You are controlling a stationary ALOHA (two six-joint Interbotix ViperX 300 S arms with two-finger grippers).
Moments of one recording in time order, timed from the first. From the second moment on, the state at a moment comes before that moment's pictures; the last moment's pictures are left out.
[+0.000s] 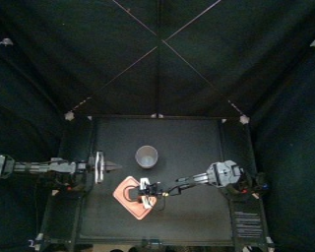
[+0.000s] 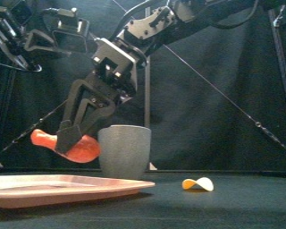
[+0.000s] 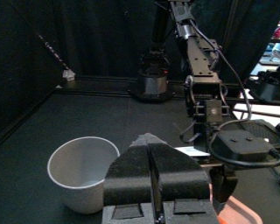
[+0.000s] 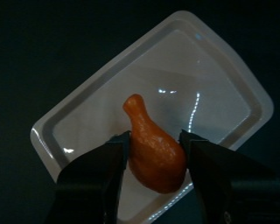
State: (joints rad) left arm 0.08 -0.95 1.27 -0.02 -0.29 0.00; right arm 0.13 0.49 -0.02 -0.02 0.44 -0.02
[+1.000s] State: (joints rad) left arm 0.08 -0.95 1.27 -0.02 -0.29 0.00; right arm 0.08 0.34 0.10 -0.07 0.26 0.11
